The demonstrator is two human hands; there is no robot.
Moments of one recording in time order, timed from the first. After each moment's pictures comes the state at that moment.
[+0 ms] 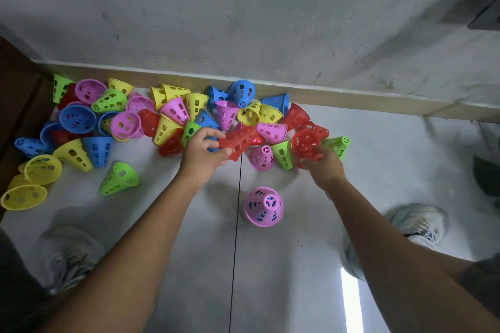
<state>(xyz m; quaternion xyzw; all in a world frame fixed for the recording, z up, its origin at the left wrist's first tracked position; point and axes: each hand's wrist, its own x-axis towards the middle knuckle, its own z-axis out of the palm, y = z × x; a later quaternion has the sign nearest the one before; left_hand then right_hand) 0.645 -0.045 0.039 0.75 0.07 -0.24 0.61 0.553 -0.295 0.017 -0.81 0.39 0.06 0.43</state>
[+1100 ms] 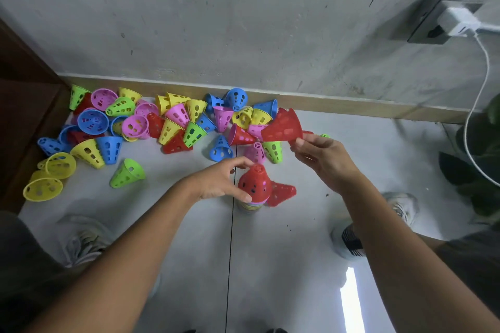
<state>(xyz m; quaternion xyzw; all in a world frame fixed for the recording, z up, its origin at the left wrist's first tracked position) 0.582 -0.033 0.087 0.75 -0.19 -0.47 0.42 0.507 -0.292 0.100 -0.61 0.28 0.03 0.74</state>
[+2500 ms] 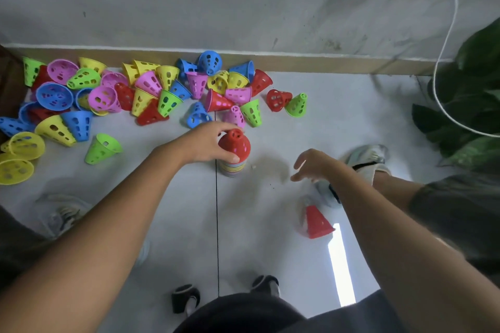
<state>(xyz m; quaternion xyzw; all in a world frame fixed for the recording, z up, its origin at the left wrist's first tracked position) 0.577 -0.047 0.089 0.81 -0.29 -0.39 0.32 0.434 -0.300 0.054 -0.83 0.31 0.38 0.27</state>
